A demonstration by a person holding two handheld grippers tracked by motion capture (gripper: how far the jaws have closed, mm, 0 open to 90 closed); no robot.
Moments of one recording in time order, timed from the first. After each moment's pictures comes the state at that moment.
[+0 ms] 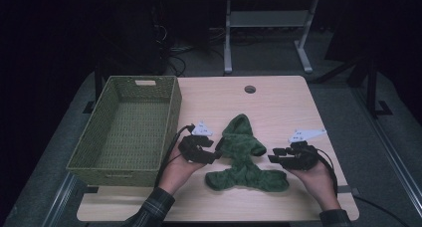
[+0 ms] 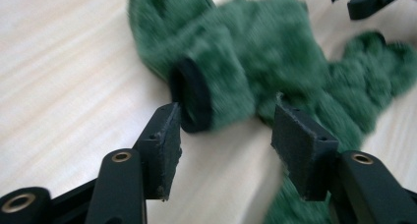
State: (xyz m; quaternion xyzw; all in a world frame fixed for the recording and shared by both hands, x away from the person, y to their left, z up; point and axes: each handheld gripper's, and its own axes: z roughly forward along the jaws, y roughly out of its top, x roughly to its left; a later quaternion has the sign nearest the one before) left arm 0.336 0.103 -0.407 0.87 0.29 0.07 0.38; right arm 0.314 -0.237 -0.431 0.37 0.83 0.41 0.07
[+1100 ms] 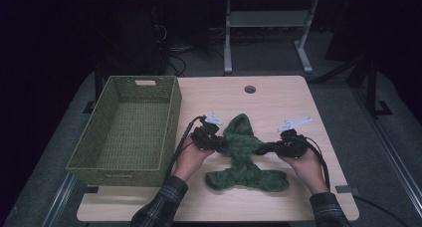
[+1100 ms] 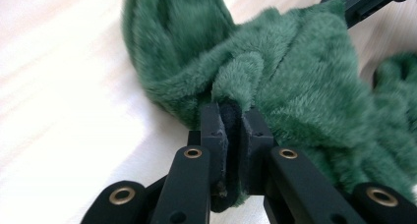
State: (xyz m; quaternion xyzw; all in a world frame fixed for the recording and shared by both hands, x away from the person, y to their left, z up) left arm 0.374 0.078 -0.413 0.88 0.30 0.06 0.37; right arm 0.349 -0.223 -0.433 0.37 0.85 0.37 0.07
